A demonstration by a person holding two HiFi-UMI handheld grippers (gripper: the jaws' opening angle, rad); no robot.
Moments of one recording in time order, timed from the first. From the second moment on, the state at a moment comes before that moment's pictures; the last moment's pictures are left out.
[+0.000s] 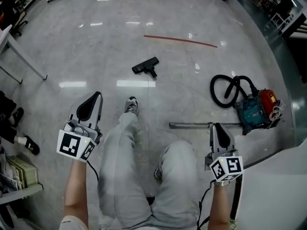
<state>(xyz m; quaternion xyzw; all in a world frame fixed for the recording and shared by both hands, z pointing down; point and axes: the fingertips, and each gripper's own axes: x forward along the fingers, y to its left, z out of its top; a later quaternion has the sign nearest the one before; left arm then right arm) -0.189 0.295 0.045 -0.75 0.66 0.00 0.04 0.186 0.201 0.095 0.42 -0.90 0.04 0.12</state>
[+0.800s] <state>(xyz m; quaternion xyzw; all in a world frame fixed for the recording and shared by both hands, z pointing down) -0.164 0.158 0.066 -0.83 0.55 -0.06 0.05 0.220 0.153 0.123 0.50 -0.86 0.08 0.12</state>
